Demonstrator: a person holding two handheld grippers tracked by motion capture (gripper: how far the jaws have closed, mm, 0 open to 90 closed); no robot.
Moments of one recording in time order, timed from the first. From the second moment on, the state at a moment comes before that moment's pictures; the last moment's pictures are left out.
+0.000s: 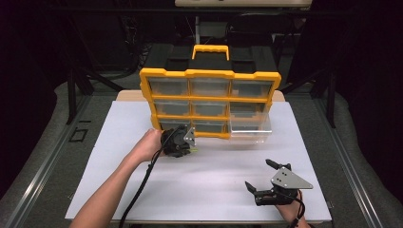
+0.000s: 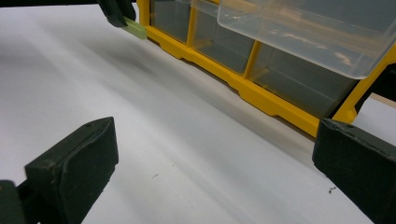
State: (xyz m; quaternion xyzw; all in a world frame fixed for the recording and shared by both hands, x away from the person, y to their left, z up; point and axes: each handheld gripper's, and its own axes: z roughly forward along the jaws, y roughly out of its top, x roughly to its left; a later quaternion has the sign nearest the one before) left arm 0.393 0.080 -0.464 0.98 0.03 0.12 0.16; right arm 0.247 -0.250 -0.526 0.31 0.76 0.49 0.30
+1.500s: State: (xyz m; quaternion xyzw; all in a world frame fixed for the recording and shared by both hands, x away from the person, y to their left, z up) left arm 0.421 0.061 -0.419 0.98 0.01 0.11 0.13; right arm 0.247 -0.249 -0.526 0.30 0.76 0.49 0.30
